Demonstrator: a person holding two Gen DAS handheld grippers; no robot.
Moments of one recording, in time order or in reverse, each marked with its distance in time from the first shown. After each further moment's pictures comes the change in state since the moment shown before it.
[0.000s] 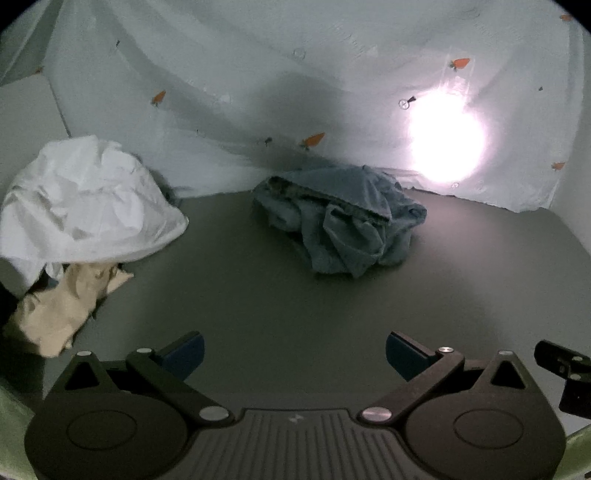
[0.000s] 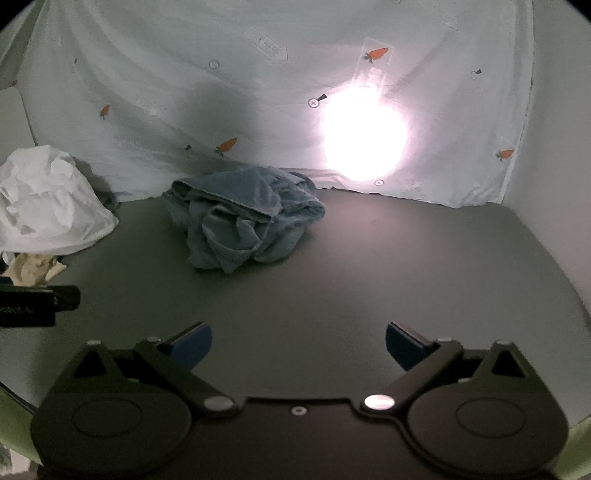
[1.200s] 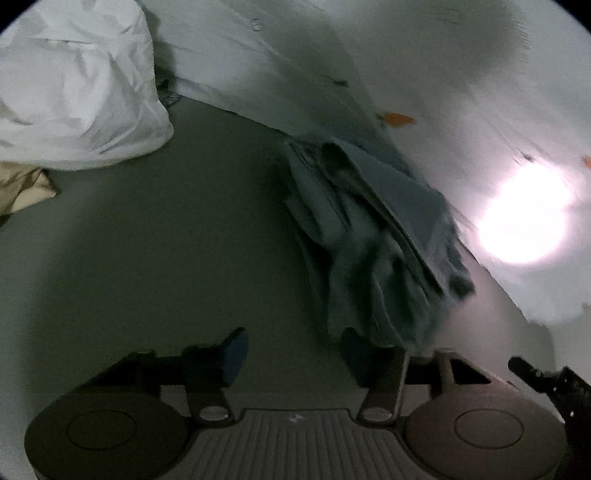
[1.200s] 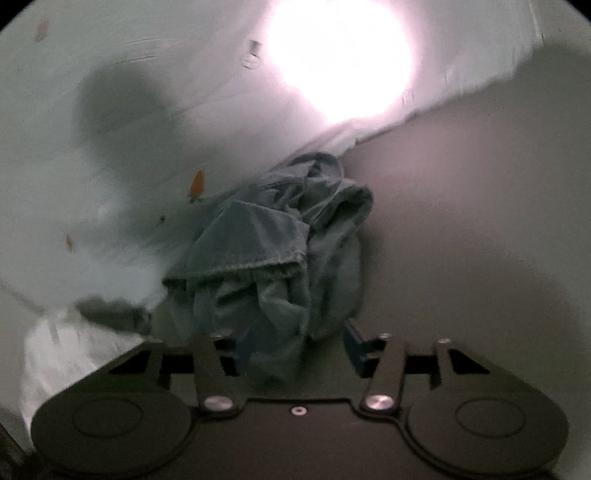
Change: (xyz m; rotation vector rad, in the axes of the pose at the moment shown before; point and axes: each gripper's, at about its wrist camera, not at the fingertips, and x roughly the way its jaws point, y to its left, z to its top) left arm 0.237 0.098 0.103 -0.476 0.210 -0.182; right arm 0.263 -0.044 0.094 0.643 0.132 0.325
